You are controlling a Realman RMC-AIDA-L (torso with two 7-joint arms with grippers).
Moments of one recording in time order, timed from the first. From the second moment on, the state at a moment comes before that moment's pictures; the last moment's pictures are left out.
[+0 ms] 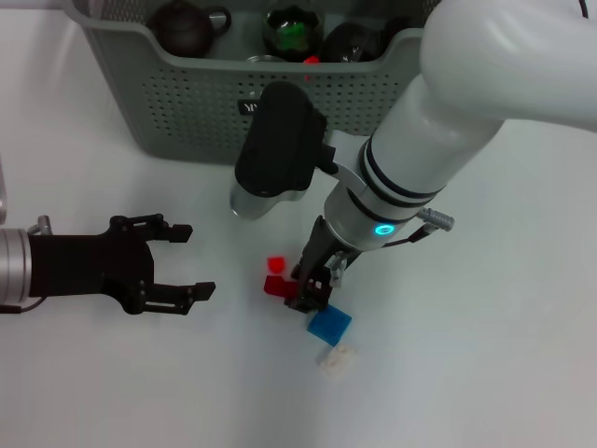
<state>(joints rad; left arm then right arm) -0.43 -2.16 0.49 0.81 2.38 1.63 -1.17 1.02 2.12 -2.06 -0.83 -2.18 -1.12 2.53</state>
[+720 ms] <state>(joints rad) -0.42 -2.16 0.48 0.82 2.38 1.64 -1.18 0.93 2.10 -1.82 -1.08 -2.23 -1.35 2.54</state>
